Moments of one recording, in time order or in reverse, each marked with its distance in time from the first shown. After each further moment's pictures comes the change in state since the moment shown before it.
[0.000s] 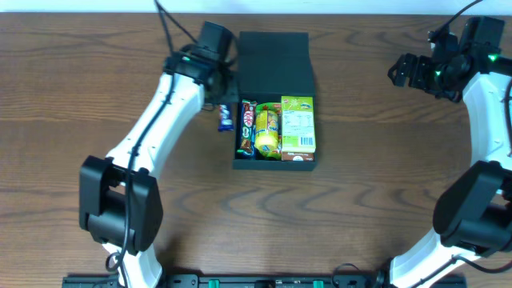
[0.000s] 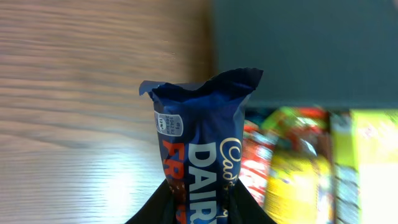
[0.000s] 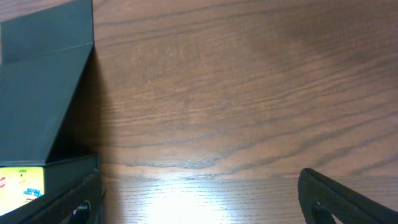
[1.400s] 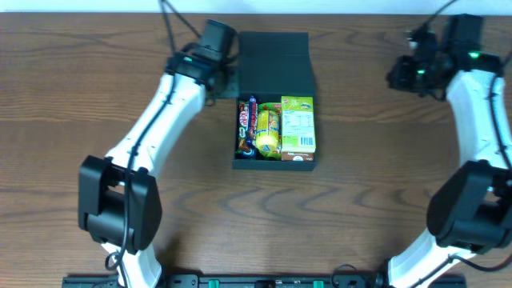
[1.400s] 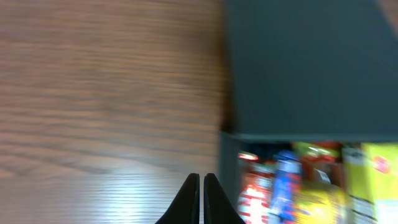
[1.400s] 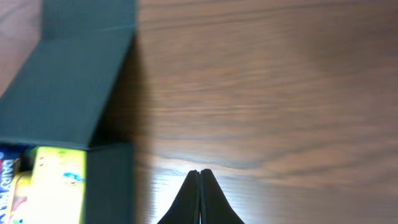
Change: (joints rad) left arm 0.062 0.000 0.000 0.067 -0.073 0.020; right arm 0.123 0.000 -0.032 0.009 -0.051 0.007
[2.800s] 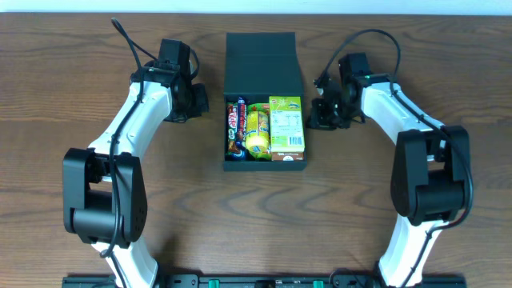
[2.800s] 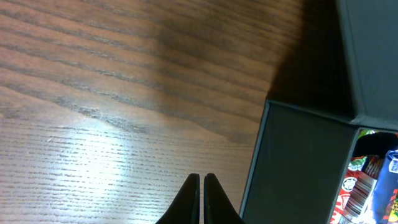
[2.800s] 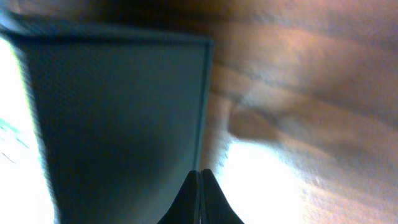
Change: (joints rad) left arm 0.165 0.000 -0.211 0.053 0.169 -0.030; right arm 0.287 0.177 -0.204 0.073 -0.134 0.103
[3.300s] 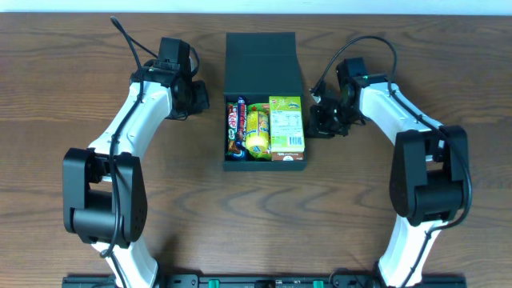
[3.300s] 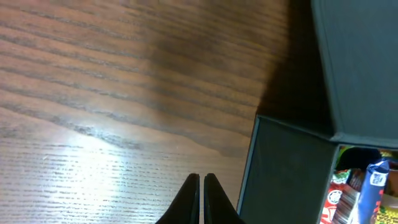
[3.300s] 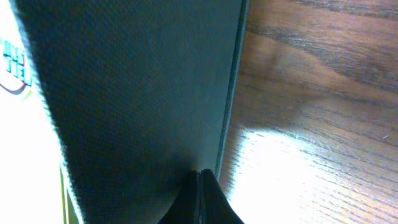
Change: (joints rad) left arm 0.000 0.000 0.000 0.048 0.003 0.000; right arm 0.014 0.000 0.000 -0.087 -0.071 -0.021
